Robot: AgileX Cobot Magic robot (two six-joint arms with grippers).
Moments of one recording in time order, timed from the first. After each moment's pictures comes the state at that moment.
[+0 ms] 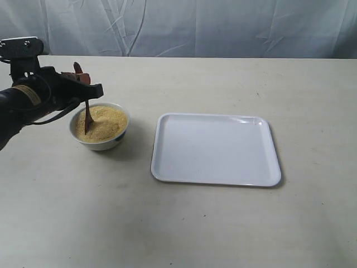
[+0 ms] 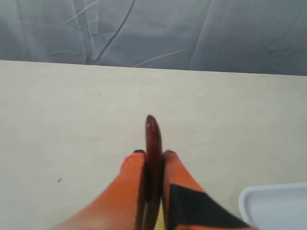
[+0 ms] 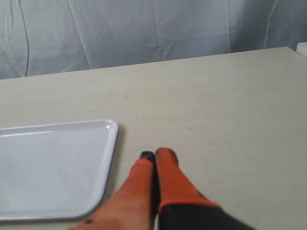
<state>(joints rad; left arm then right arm) -0.28 1.67 -0.63 0.11 -0.60 -0.33 0.03 0.01 0.00 0.00 0.33 0.06</state>
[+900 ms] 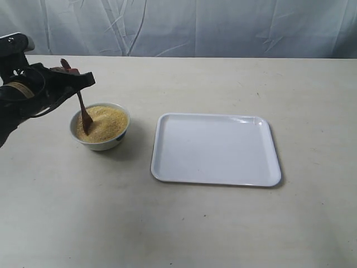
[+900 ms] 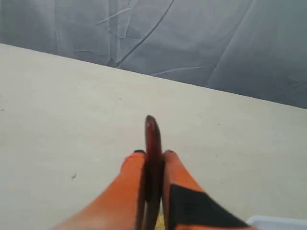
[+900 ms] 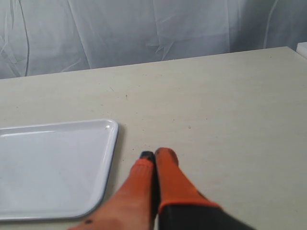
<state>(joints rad) -0.27 1.66 -0.63 -0.03 -0.60 -0.36 0.03 0.01 0.00 0.00 0.33 0.06</state>
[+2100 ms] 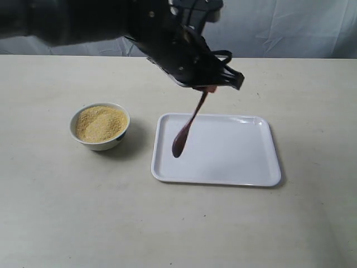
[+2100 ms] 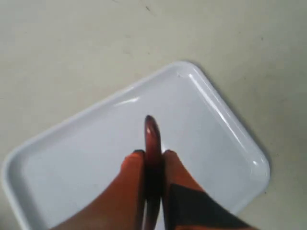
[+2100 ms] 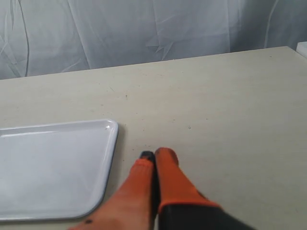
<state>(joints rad) -0.76 1.94 -1.58 -0.17 0.62 -0.04 0.03 0.01 0.00 0.00 0.33 0.07</state>
